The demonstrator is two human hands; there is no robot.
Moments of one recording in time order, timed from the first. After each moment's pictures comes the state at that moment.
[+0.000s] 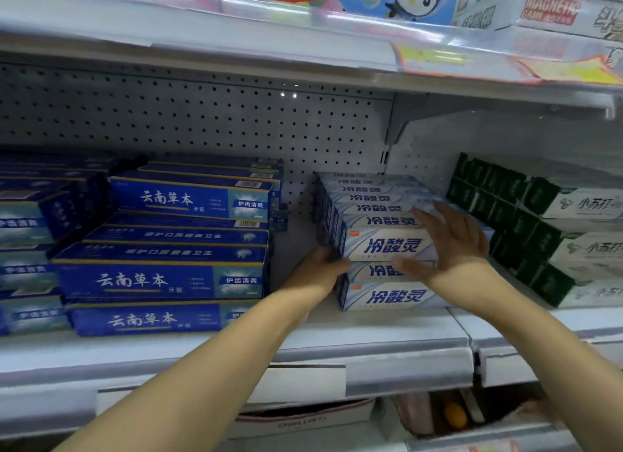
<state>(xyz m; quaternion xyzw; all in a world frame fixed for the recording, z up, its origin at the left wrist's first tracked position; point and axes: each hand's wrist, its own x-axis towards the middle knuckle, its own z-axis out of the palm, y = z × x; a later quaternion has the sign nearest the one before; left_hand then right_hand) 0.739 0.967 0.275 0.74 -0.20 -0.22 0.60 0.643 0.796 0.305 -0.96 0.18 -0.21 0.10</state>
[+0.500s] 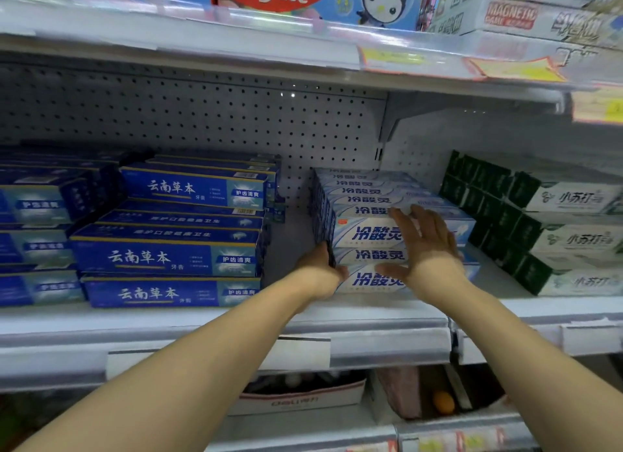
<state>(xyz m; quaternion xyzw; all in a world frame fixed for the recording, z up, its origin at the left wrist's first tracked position) 0.720 0.956 0.276 0.86 -0.23 -0.17 0.41 0.641 0.802 0.290 -0.97 0.17 -0.19 0.04</state>
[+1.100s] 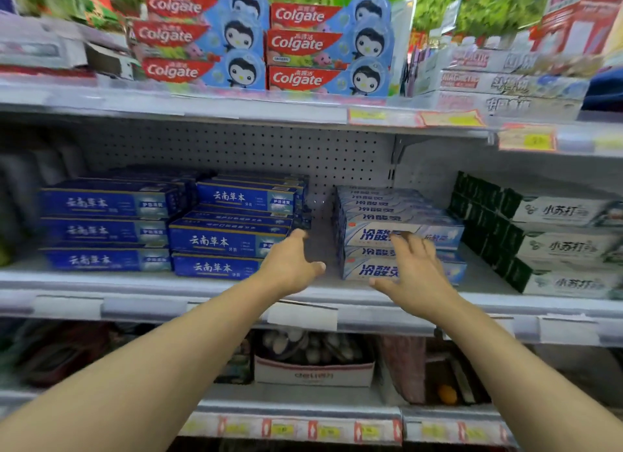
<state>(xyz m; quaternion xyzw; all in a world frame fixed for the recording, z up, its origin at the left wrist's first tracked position) 0.639 1.045 0.319 0.91 -0.19 -0.02 0.38 0.562 0.861 0.309 -0.98 0.11 -0.17 0.07</state>
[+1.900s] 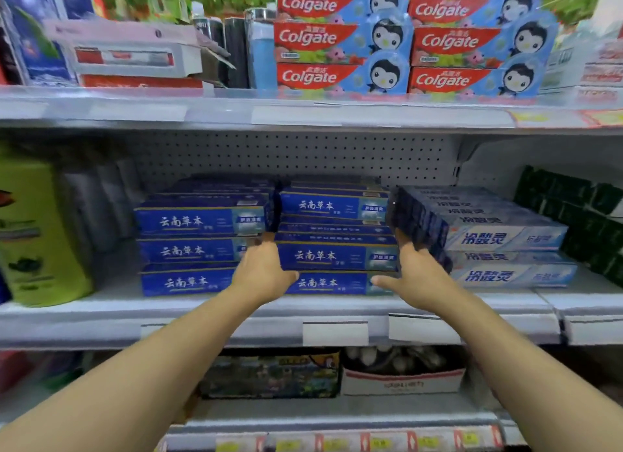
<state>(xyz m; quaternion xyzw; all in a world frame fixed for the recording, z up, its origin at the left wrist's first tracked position) 0.742 1.237 0.313 0.95 -0.13 0.01 0.29 0.654 1.024 0.313 -0.96 0.19 -0.06 0.19</state>
